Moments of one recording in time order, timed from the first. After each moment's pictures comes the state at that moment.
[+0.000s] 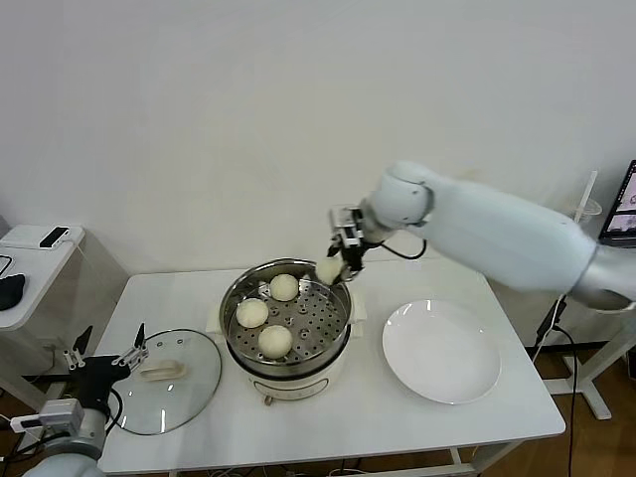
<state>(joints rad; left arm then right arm) 1.58 -1.17 -0.81 -2.10 -0.33 0.20 -0.15 0.44 1.08 -1.05 1.41 0.30 -0.55 -0.96</state>
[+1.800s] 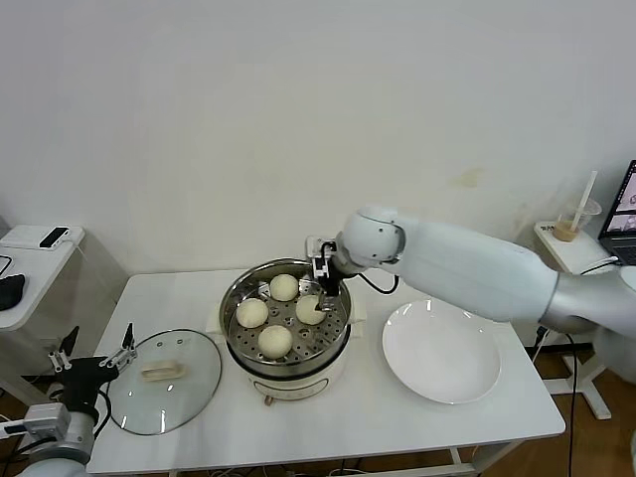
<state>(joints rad) 1.60 -1.18 -0.85 -2.12 -0.33 0.20 -0.14 0.26 1.02 -0.92 1.53 0.32 -0.67 -0.71</state>
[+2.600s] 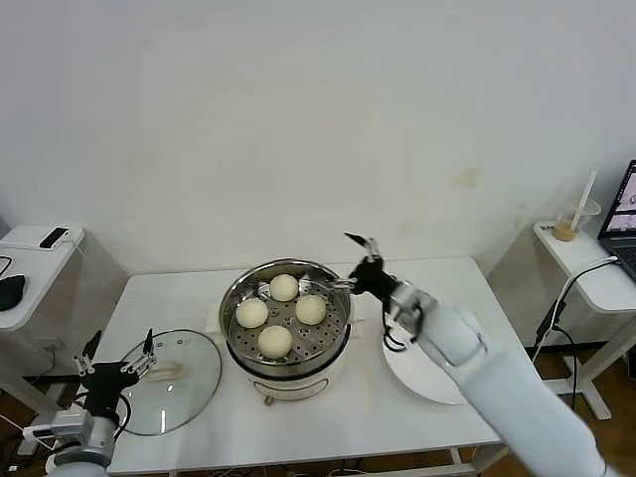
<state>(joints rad) 1.59 -1.22 -0.78 -2.05 -0.22 0.11 -0.11 -0.82 1.01 0.08 1.78 0.18 -0.01 -0.14</state>
